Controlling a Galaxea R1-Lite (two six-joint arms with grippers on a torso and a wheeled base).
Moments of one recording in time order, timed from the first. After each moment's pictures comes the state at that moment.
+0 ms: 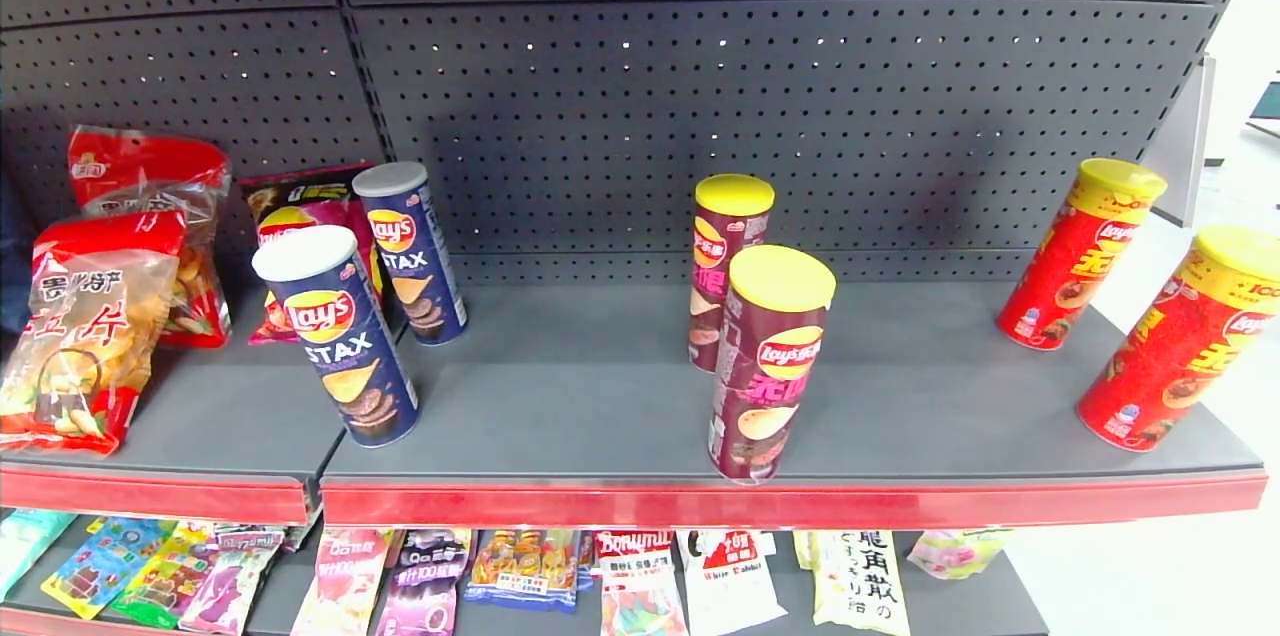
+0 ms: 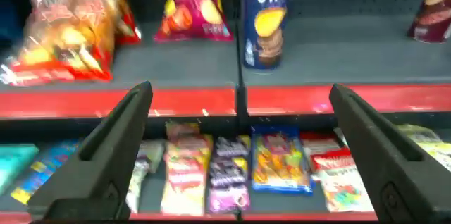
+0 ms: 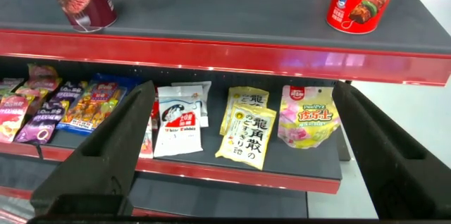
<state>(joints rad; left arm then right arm) 0.00 0.00 -0.01 -0.04 -0.02 0.03 0.07 0.09 0.00 0.00 0.05 0.00</state>
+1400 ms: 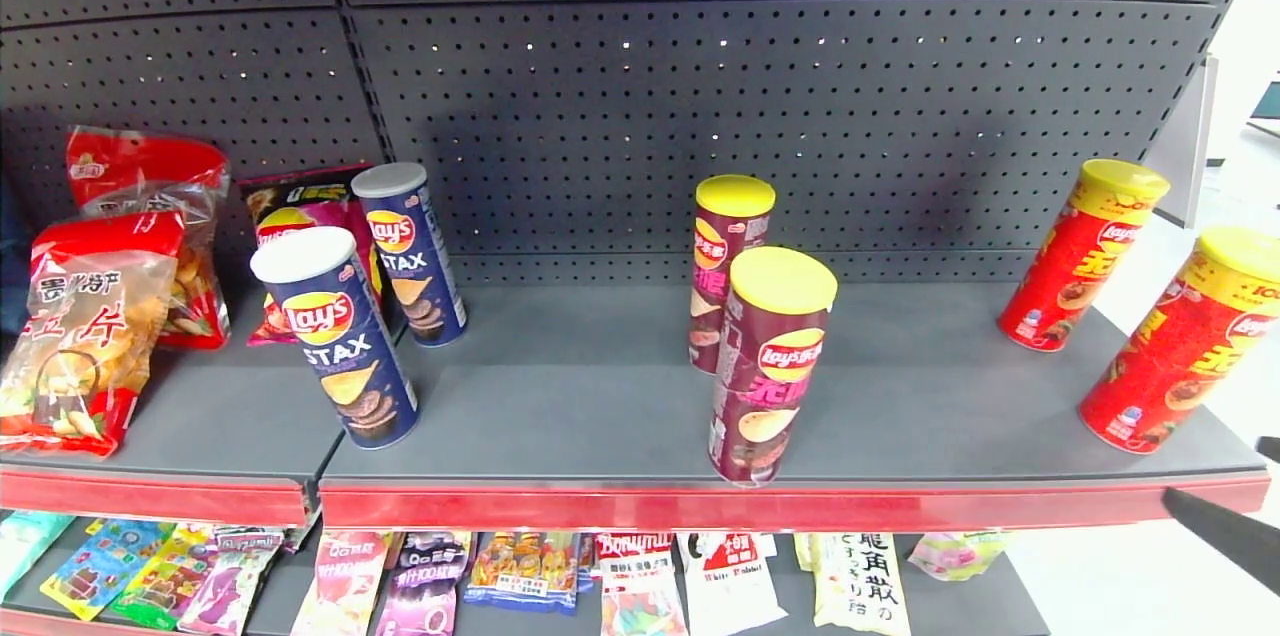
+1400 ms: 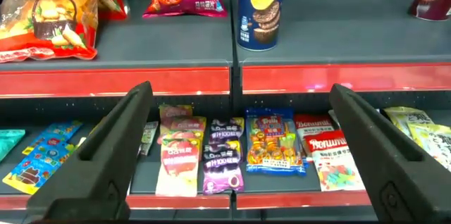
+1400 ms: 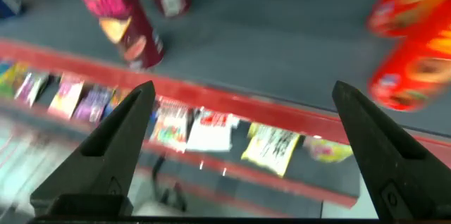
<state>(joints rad) 0.00 0.00 0.00 0.01 -0.02 0.02 0.16 0.76 -0.45 0.00 0.17 0.00</state>
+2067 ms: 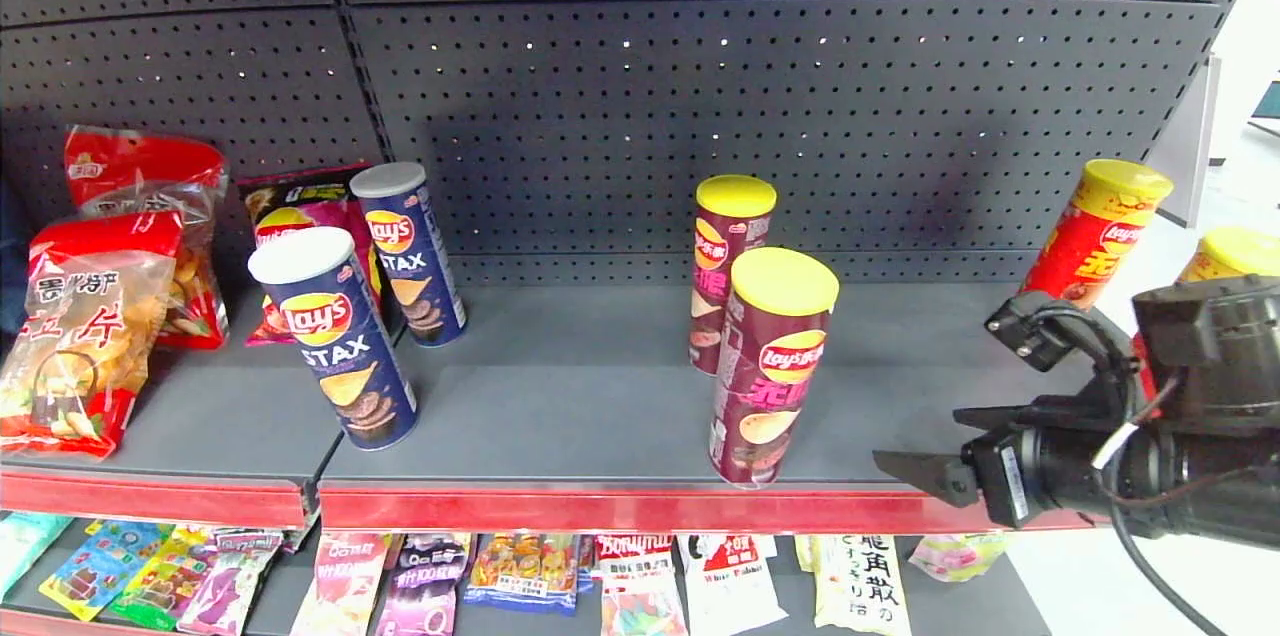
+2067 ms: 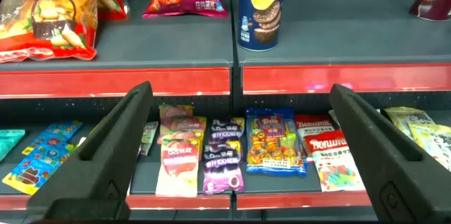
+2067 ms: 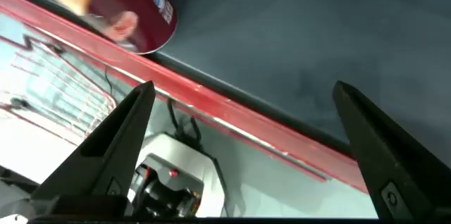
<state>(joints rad) 0.00 0.00 0.00 0.01 -0.02 0.02 0.38 1.45 -0.58 -0.22 0.09 -0.01</state>
